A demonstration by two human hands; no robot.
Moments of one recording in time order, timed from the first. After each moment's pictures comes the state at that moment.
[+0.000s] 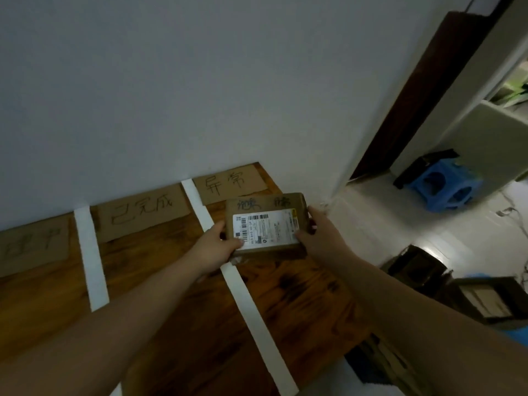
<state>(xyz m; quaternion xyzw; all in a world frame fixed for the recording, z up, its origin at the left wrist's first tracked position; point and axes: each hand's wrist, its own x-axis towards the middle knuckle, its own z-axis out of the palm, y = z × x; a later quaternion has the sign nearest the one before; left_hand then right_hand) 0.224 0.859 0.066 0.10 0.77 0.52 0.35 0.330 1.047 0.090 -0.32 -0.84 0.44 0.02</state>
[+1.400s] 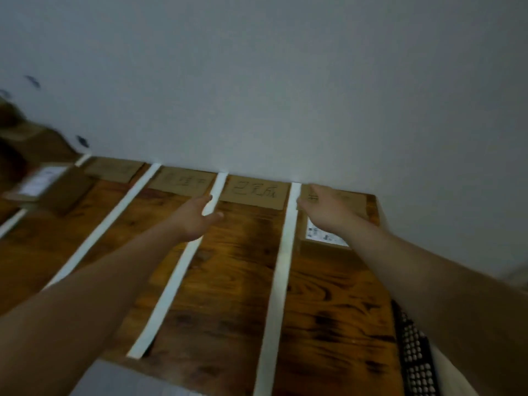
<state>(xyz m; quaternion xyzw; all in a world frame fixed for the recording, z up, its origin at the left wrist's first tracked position) 0.264 0.767 0.133 -0.15 0.94 0.29 0.11 0.202 1.032 0.127 0.07 -0.93 0.33 -0.12</state>
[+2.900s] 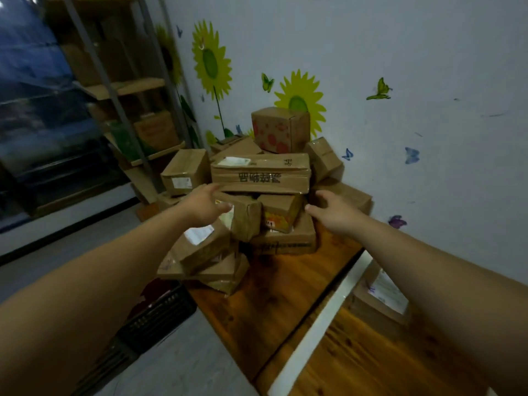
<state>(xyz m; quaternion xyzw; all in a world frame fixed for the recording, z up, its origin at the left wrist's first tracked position) 0.365 -0.120 0.248 -0.39 0.88 0.24 -0.05 0.176 0.066 0.200 0.35 -0.86 0.34 -0.17</state>
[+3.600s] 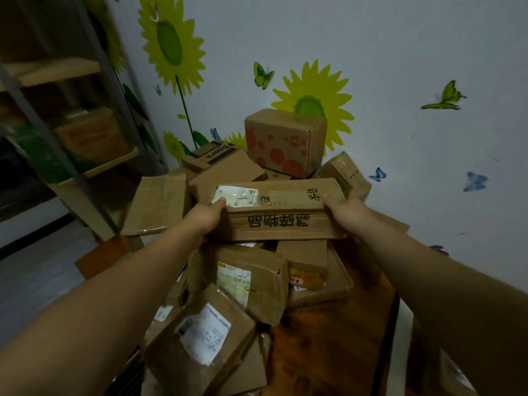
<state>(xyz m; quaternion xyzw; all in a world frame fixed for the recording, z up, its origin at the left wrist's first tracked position) 0.223 -0.337 0.195 -0.48 0.70 0.52 -0.09 0.062 -0.122 0.174 0.04 -0.87 0.46 -0.19</state>
